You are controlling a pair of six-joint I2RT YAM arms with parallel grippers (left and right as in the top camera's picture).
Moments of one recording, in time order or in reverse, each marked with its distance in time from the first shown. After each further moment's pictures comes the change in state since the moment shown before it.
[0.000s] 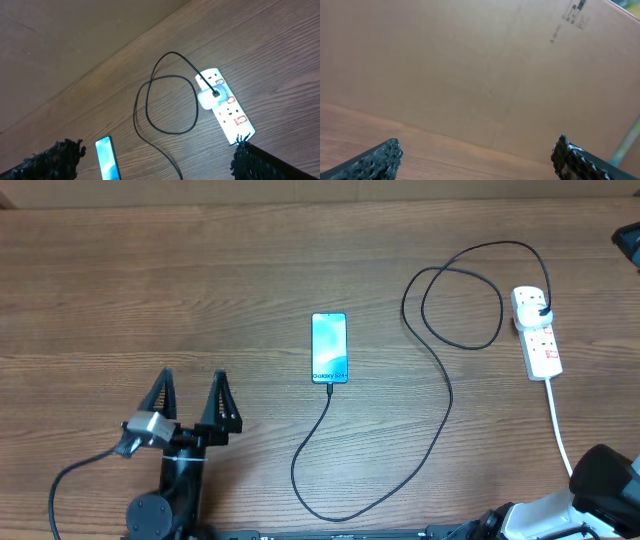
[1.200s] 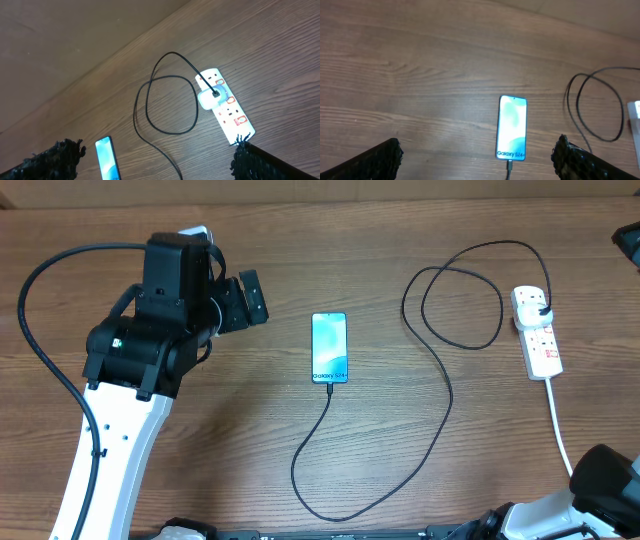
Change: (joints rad) left arm -0.053 1.266 1.464 -1.285 0.057 -0.033; right arm 0.000 0.000 0.000 0.000 0.000 0.001
